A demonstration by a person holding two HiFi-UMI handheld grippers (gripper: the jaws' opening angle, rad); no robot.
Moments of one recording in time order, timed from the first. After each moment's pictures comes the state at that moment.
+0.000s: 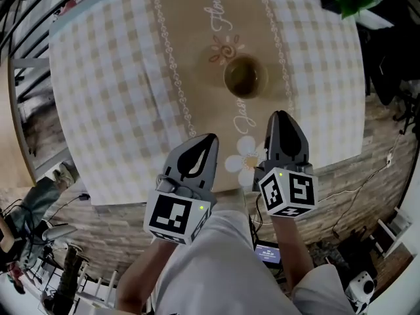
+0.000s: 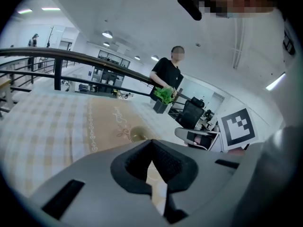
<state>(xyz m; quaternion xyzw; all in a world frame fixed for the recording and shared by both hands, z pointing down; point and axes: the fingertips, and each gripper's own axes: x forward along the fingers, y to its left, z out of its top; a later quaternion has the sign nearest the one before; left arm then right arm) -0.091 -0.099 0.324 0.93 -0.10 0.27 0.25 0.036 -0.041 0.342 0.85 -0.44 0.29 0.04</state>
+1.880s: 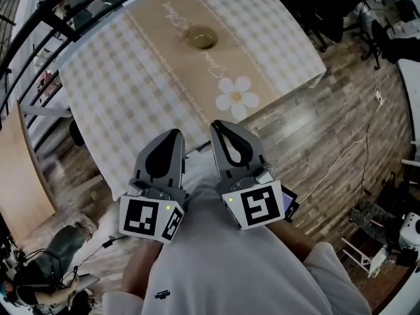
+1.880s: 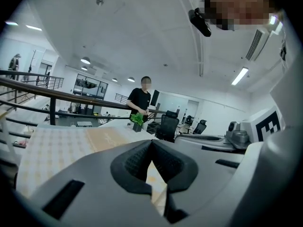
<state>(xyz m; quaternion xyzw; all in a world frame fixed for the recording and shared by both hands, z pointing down) -0.278 -0.078 0.124 0.97 0.00 0.16 0.16 -0.232 -0.033 0.102 0.86 -0.49 0.12 0.00</state>
